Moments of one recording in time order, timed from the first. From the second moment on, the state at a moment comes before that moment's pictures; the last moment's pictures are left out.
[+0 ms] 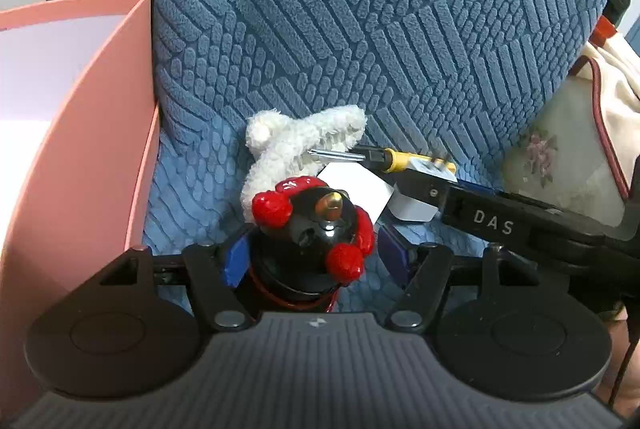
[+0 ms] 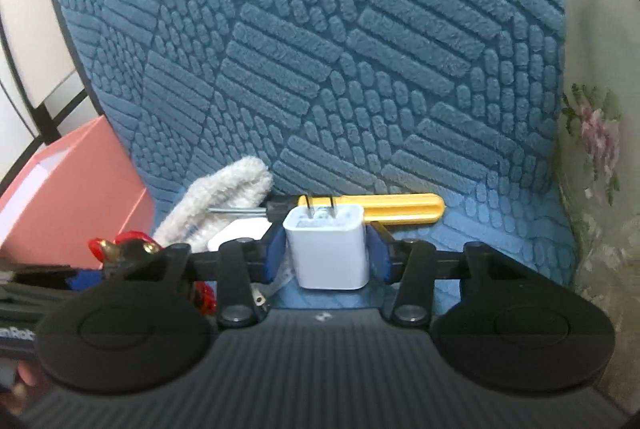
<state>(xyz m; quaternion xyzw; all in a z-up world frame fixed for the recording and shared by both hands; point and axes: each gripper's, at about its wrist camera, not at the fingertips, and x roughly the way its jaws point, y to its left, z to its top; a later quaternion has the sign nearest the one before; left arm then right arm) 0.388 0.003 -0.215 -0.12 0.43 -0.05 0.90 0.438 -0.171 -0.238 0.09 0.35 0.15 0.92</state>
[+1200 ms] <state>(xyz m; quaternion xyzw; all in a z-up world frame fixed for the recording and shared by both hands) 0.302 -0.001 -0.160 -0.11 0.40 -0.05 0.91 0.281 -0.175 -0.180 0.06 0.40 0.07 0.91</state>
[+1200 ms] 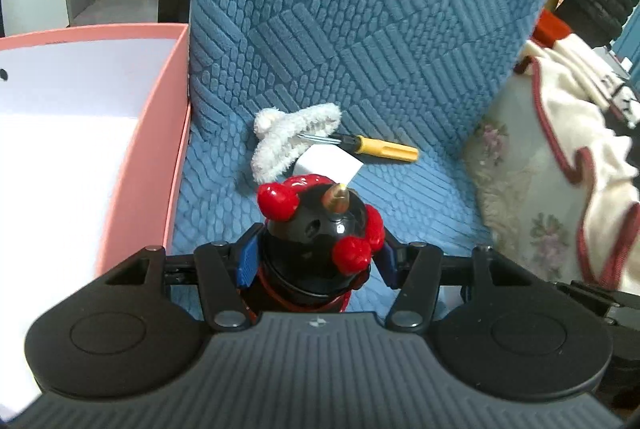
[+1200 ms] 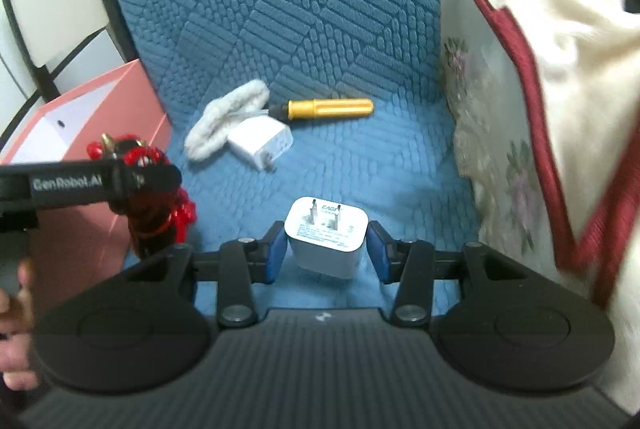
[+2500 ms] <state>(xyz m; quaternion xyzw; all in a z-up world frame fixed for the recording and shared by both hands) 0.076 0.080 -0.028 -0.13 0.34 -0.01 0.93 0.128 -0.079 -0.037 0.01 0.32 0.21 0.92</state>
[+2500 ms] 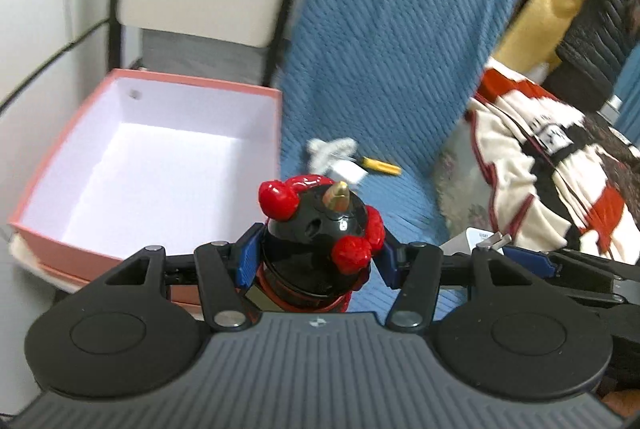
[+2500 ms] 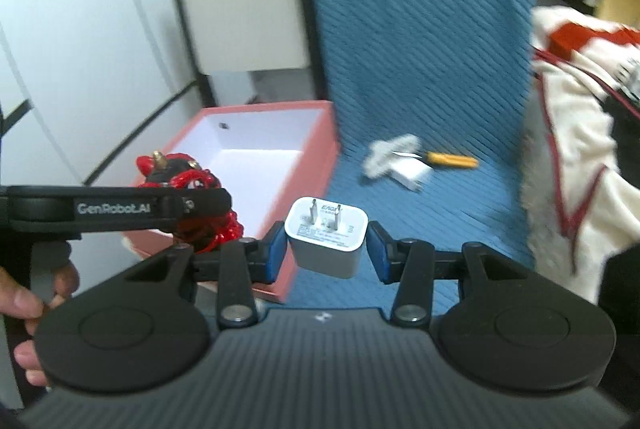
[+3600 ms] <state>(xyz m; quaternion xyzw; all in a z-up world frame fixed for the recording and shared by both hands) 0.160 0.254 -0.100 -0.17 0.41 0.06 0.90 0.229 0.087 -0.100 -0.02 0.41 0.27 0.87</state>
